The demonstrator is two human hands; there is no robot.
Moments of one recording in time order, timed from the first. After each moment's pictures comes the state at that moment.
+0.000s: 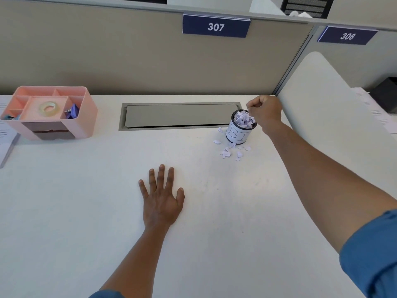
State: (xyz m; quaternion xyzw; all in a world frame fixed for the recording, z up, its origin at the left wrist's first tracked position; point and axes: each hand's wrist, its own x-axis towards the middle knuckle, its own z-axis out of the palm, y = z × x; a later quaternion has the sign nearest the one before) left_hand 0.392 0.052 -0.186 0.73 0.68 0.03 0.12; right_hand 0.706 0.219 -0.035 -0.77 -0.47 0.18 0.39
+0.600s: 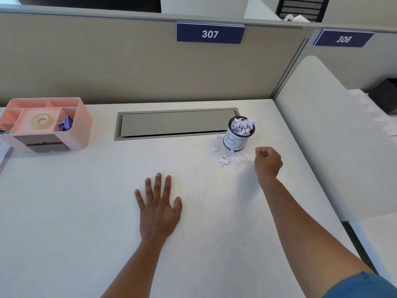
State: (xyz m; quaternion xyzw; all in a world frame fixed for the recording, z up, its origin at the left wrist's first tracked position) left_hand 0.394 0.059 -0.185 0.73 0.67 0.03 0.12; right_hand 0.713 0.141 -0.135 -0.83 -0.27 0.17 0.46
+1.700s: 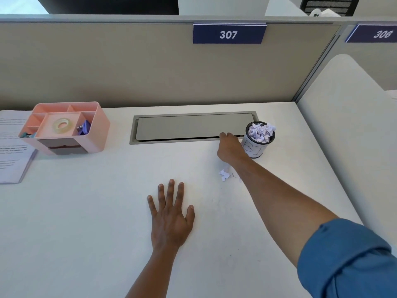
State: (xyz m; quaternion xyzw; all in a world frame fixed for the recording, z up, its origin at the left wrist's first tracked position) left_hand 0.394 0.060 -0.196 0.73 0.68 0.04 0.09; right_hand 0.605 0.243 -0.126 -0.75 -0.65 0.15 0.01
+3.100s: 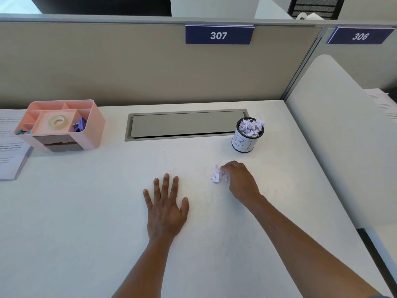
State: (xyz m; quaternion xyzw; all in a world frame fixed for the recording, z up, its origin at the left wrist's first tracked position) left_hand 0.396 0.059 -0.190 0.72 0.68 0.04 0.10; right_hand 0.645 0.108 -0.148 -0.67 -0.70 0.18 0.13
